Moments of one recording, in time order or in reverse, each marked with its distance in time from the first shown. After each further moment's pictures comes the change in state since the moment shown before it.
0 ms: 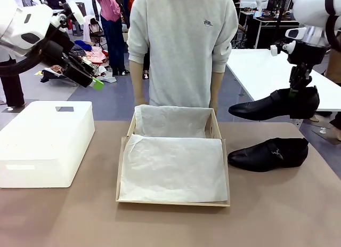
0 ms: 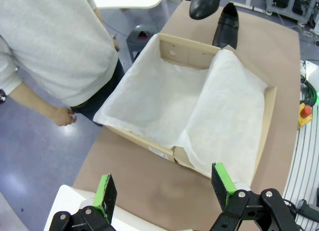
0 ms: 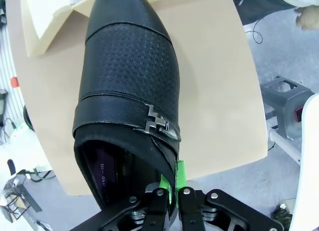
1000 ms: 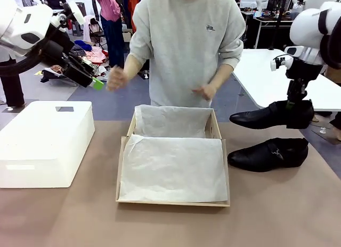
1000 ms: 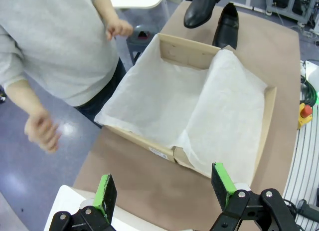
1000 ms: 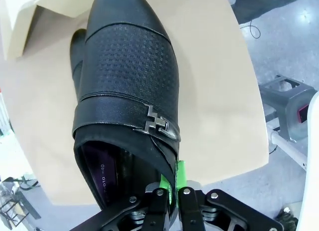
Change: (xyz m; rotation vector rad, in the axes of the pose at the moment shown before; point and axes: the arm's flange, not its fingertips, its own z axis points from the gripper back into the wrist) left arm 0.000 0.000 0.000 0.000 0.000 0.000; right arm -0.022 -0.031 -0.049 -0.002 -0.025 -0.024
